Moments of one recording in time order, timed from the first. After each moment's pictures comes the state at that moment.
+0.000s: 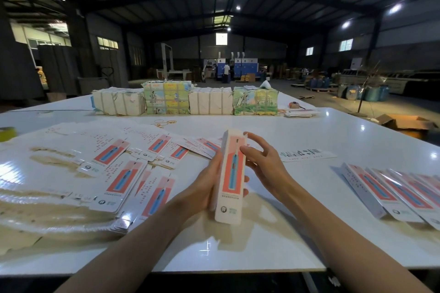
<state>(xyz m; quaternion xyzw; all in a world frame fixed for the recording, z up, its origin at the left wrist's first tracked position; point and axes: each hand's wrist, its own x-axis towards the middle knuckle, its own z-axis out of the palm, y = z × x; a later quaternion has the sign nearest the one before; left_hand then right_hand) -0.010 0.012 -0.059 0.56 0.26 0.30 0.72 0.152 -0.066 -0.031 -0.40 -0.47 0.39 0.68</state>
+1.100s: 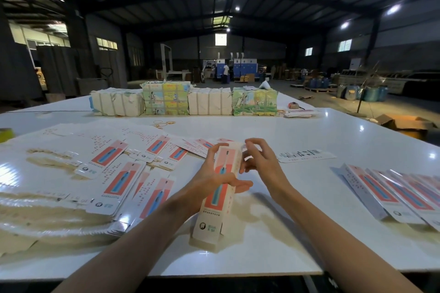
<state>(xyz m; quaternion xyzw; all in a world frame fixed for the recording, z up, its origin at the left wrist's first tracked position) -0.018 0.004 -0.050 0.70 0.25 0.32 0.59 0.149 -0.065 -0.033 -0.51 -0.51 0.26 0.64</state>
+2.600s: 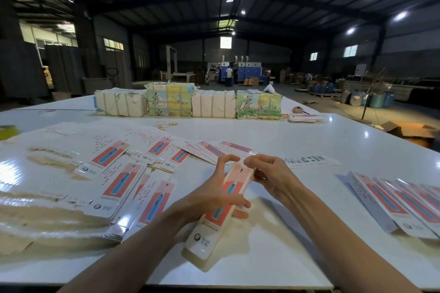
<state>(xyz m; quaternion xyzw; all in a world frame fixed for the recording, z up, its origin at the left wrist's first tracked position) -0.016 0.007 -0.059 0.77 0.27 0.22 0.53 0.168 -0.060 -0.032 -0.50 -0.40 0.42 0.65</state>
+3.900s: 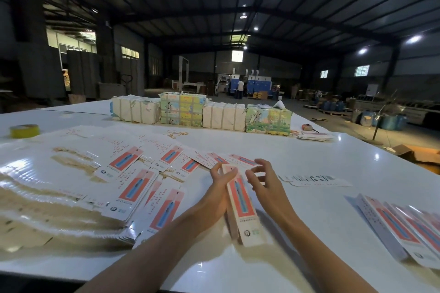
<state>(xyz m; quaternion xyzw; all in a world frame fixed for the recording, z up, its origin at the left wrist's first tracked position) -0.003 0.004 -0.050 0.50 0.25 0.44 0.70 0.131 -0.059 -0.041 -0.61 -0.54 0.16 0.55</state>
